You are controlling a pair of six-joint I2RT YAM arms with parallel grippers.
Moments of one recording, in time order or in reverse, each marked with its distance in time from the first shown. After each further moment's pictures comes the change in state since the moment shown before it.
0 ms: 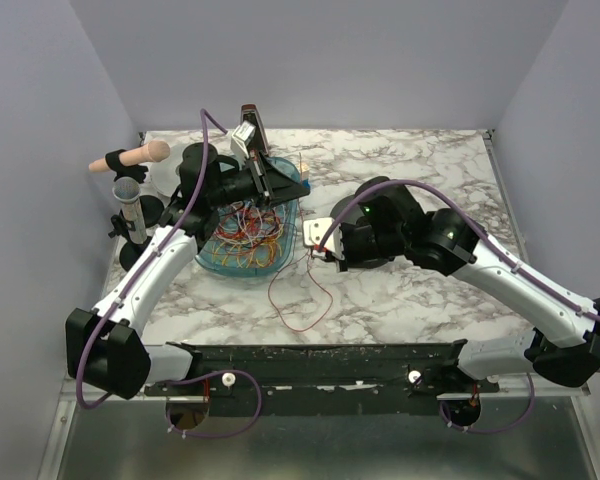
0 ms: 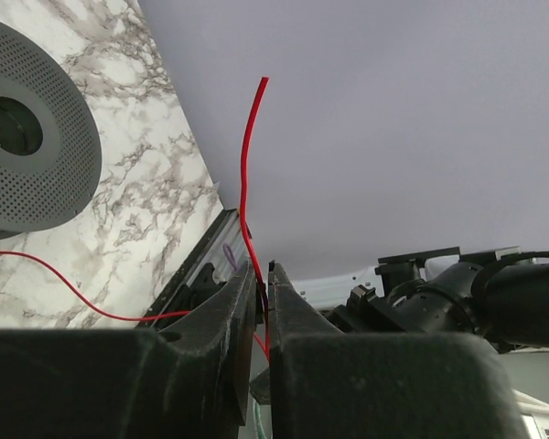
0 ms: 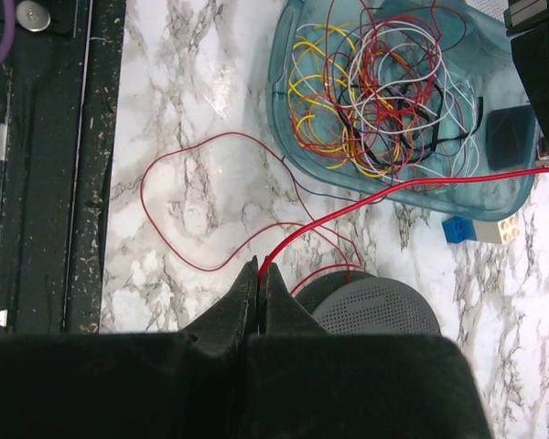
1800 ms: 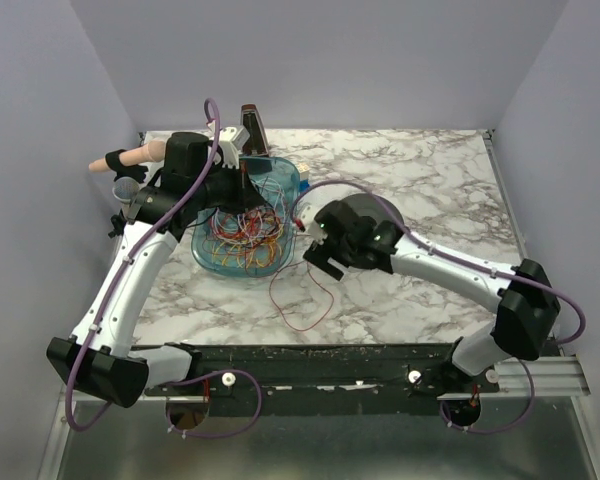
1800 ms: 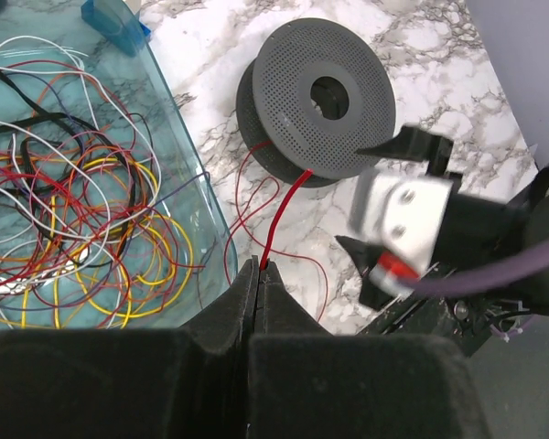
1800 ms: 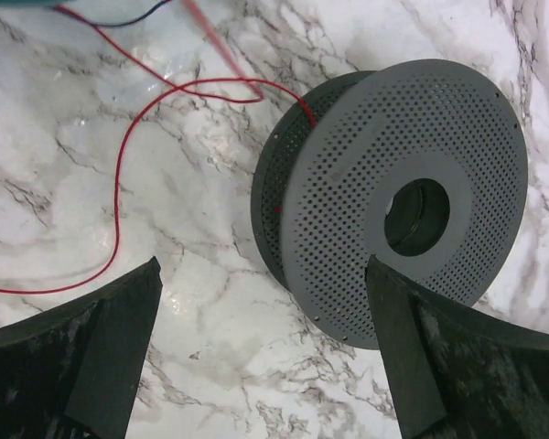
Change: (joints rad) left arm 0.029 -0.044 0.306 -0.844 -0.397 0.915; right arm -0.135 0.221 -0.282 0.285 0.513 0.439
